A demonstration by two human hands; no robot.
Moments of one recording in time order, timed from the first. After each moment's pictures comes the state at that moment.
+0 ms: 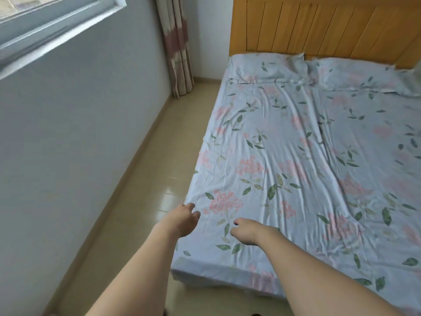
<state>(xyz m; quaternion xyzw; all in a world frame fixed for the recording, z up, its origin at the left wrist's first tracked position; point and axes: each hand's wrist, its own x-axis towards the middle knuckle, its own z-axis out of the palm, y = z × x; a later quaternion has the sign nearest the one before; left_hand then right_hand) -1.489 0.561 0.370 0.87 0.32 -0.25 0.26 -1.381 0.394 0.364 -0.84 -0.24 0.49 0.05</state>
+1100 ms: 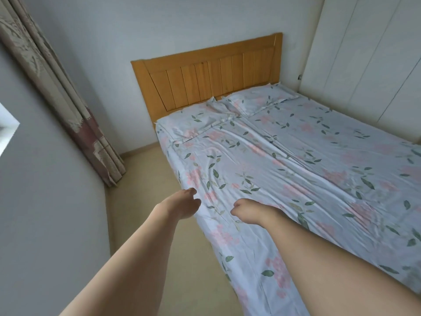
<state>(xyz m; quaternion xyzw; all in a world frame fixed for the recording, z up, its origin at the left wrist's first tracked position) -1.200 1.000 0.486 0.97 -0.03 -0.22 0.11 -1.225 0.793 0.470 -0.90 0.06 0.32 0.28</state>
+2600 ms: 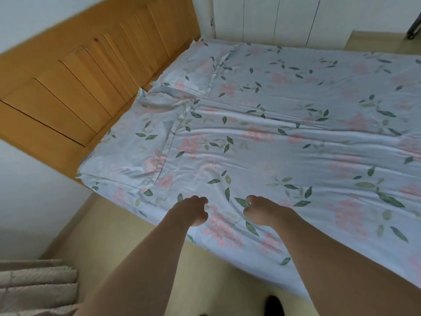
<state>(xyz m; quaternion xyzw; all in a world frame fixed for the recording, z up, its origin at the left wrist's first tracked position) -0.564 1.113 0.305 0.86 -0.36 -0.34 -0.09 -0.701 0.959 0.295 -0.84 0.34 0.28 0.32</state>
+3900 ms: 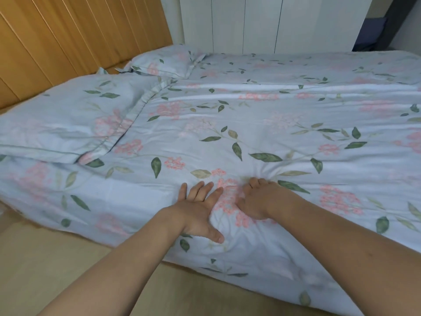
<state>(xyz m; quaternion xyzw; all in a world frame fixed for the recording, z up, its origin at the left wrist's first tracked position) -0.499 1.167 -0.130 0.77 -0.60 -0.18 -0.10 -0.638 1.045 -0.098 -0.91 0.33 0.25 0.03</state>
